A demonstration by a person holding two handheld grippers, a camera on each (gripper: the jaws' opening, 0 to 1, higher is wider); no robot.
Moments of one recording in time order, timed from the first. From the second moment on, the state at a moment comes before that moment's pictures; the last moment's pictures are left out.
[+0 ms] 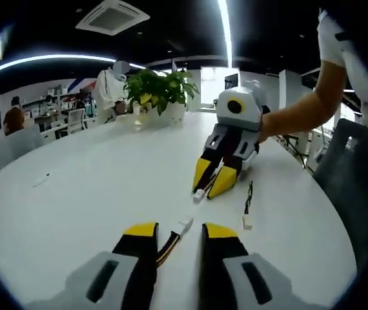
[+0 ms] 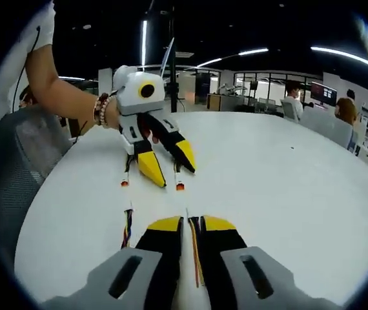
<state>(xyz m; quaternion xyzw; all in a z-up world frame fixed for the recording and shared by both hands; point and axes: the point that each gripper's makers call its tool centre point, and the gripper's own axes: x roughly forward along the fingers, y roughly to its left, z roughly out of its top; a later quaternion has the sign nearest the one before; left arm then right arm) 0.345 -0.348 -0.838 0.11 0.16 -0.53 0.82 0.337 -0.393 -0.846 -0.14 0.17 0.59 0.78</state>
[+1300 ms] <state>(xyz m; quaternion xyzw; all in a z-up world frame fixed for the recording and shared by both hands) 0.335 -0.347 -0.828 0.12 0.14 -0.58 0.79 0.338 -0.395 -0.835 -0.08 0.15 0.62 0.77</state>
